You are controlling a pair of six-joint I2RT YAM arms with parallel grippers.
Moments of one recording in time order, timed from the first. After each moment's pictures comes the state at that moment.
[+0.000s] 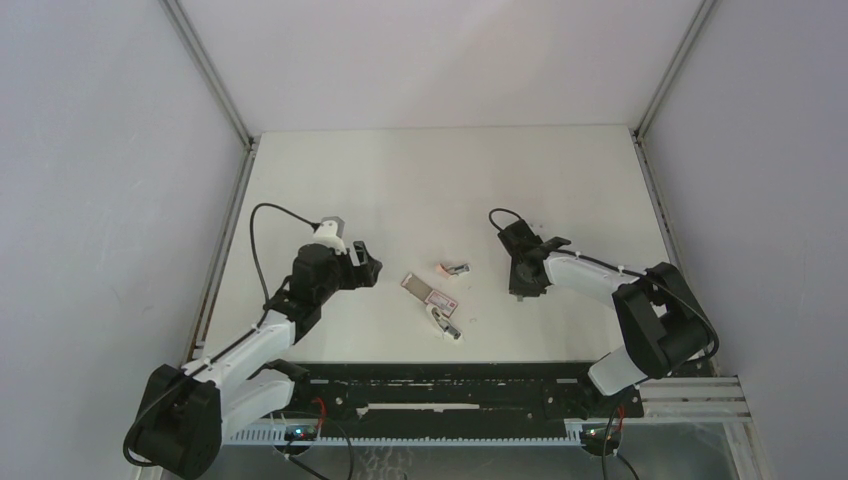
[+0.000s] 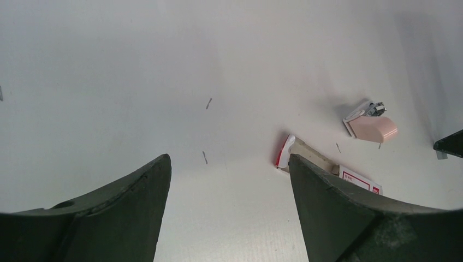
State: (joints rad) left arm -0.38 0.99 0.37 0.14 0.00 -0.41; right arm 0.53 1.52 0.80 -0.57 0.23 0.63
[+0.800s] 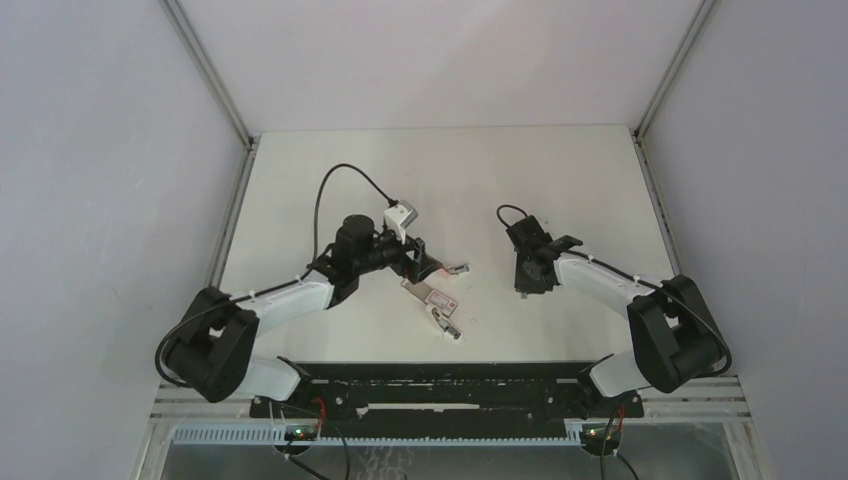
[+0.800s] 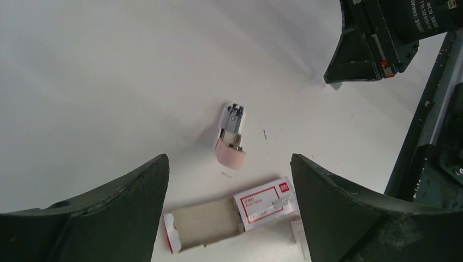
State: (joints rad) left arm -0.57 1.35 0.61 0.37 0.42 -0.16; right arm 0.48 1.44 0.80 -0.61 0.21 0.58
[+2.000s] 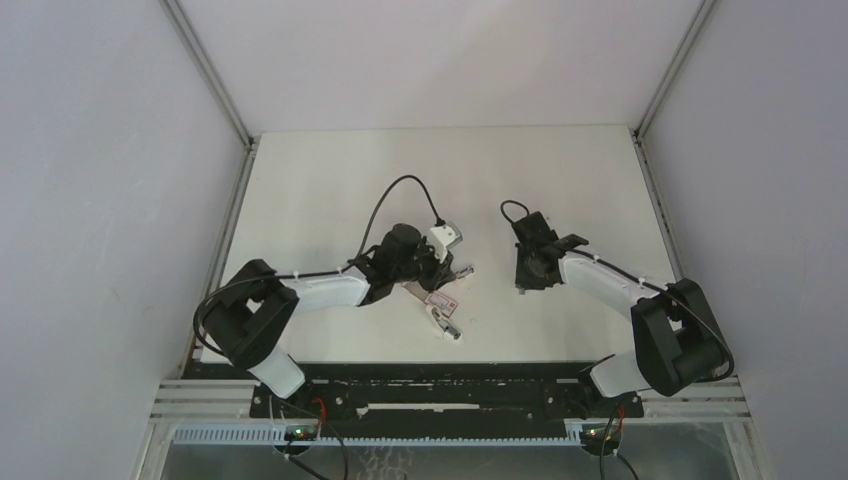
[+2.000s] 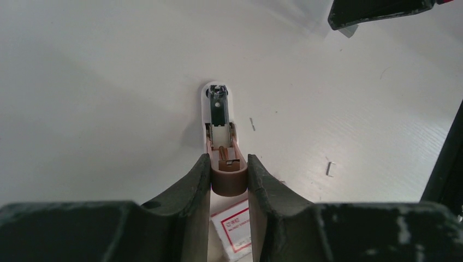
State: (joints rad) left arm -0.76 1.61 0.77 0.28 0.31 0.02; right arm 0.45 1.42 0.80 -0.58 0.14 0.54
